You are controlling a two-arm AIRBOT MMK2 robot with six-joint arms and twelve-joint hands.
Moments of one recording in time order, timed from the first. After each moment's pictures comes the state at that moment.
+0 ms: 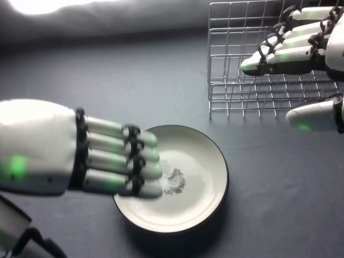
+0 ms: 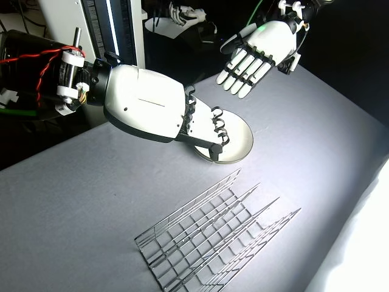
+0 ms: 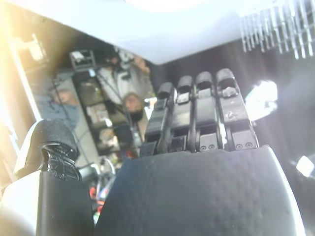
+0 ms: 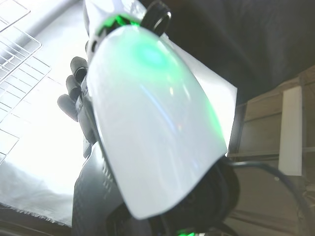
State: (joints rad) left arm 0.47 -0.75 1.10 1.49 -1.01 -0.03; right arm -0.28 -0.67 0.85 -0.86 0.38 -0.25
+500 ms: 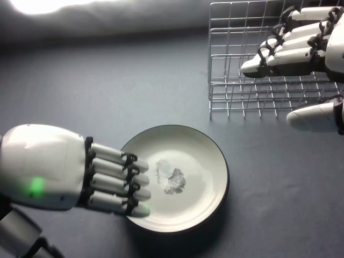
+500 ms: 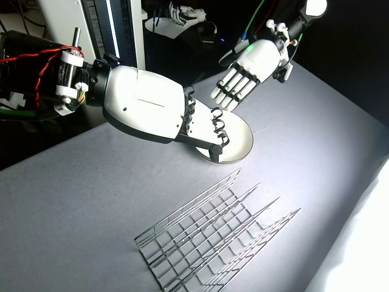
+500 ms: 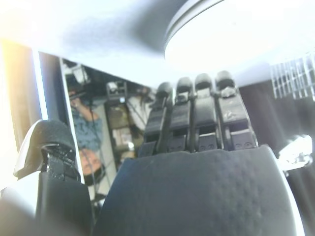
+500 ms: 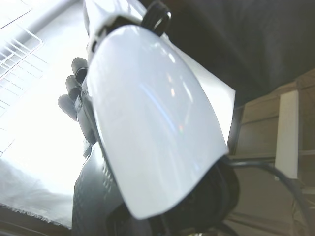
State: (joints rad) left arm 0.53 -0.83 1.16 1.57 -0.94 -0.01; right arm -0.28 -0.67 0.85 -0.86 0.39 -0.27
